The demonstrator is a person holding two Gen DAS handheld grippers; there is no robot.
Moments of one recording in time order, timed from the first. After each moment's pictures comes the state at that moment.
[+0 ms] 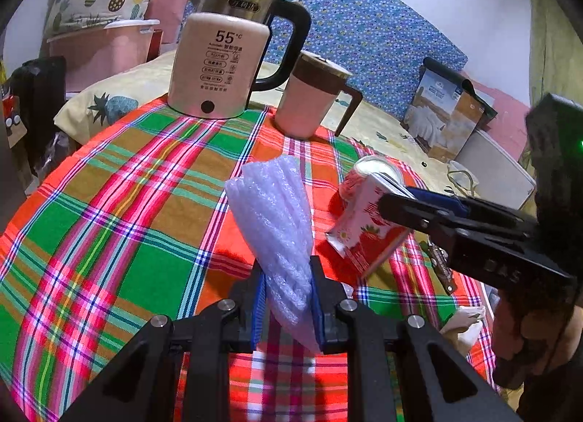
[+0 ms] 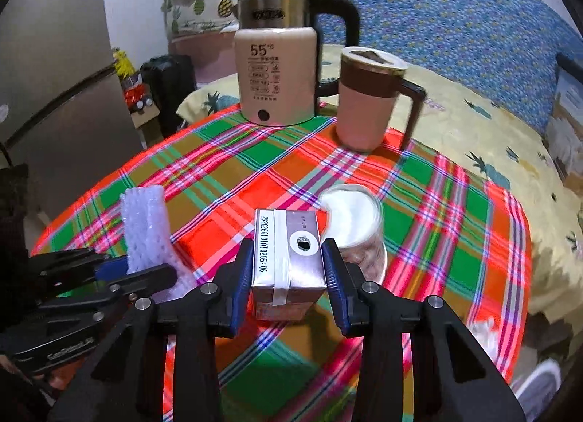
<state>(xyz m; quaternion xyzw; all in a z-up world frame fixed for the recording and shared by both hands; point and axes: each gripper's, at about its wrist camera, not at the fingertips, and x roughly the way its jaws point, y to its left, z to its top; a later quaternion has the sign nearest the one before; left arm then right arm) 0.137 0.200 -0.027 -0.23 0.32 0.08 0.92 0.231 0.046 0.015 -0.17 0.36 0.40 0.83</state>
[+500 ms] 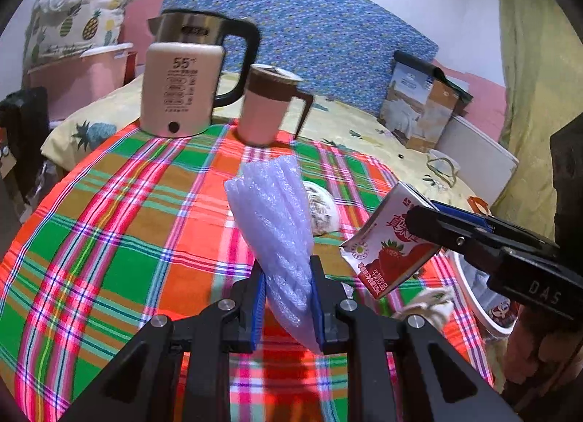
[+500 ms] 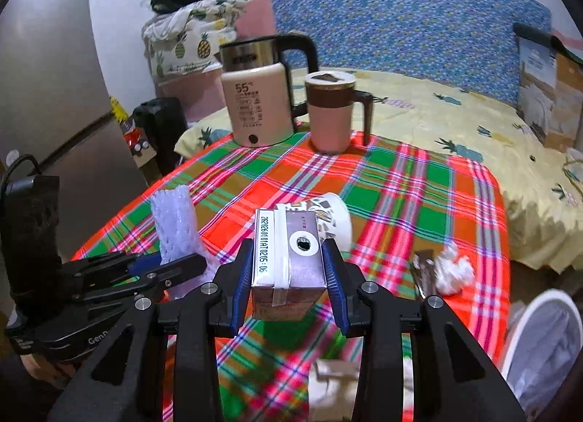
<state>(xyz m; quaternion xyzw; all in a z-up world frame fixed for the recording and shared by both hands) 0.121 0.152 0.000 -0.18 0.31 0.04 0.93 0.199 -0.014 0.034 -0.09 0.34 0.38 0.86</state>
